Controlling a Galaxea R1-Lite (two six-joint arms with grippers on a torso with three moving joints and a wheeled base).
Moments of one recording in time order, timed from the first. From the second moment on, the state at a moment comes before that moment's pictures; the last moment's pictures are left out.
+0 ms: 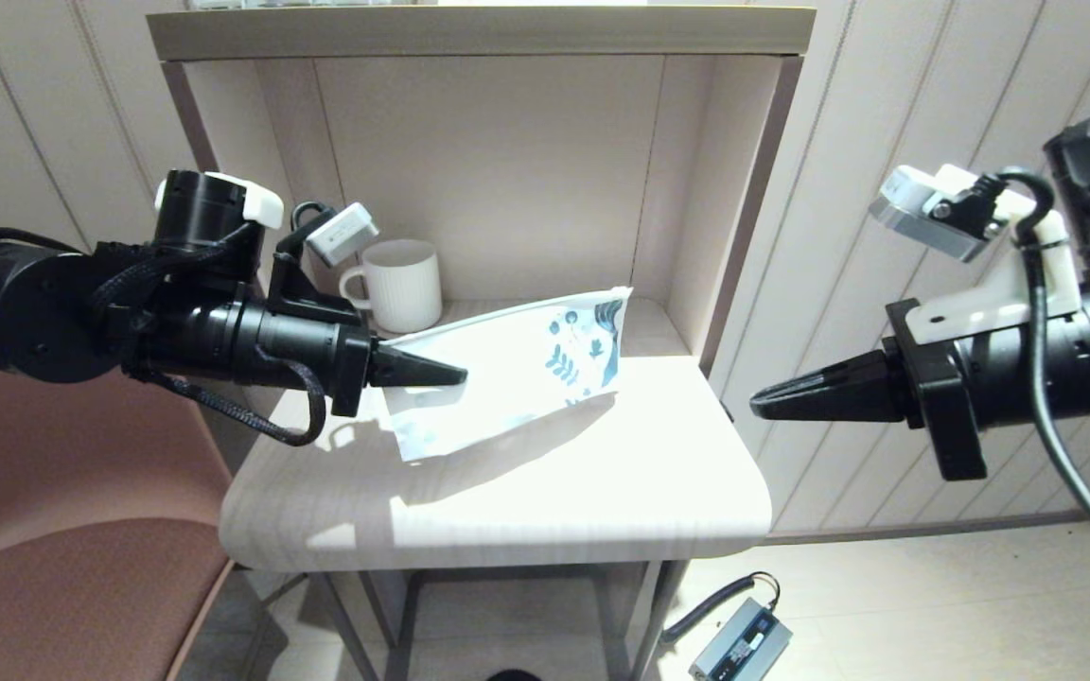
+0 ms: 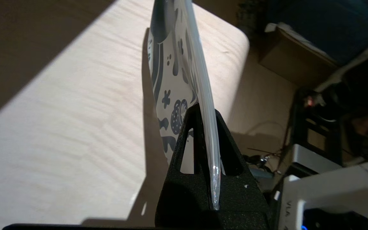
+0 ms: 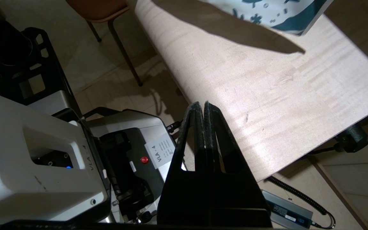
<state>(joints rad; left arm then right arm) -0.32 1.77 -1.29 0.07 -0.91 0.21 0.35 1.43 -1.30 0.44 0.63 -0.36</state>
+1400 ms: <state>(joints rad) -0.23 1.59 -1.24 0.00 -0.83 0.13 0.35 1.36 -1.23 0.44 0.63 -0.35</state>
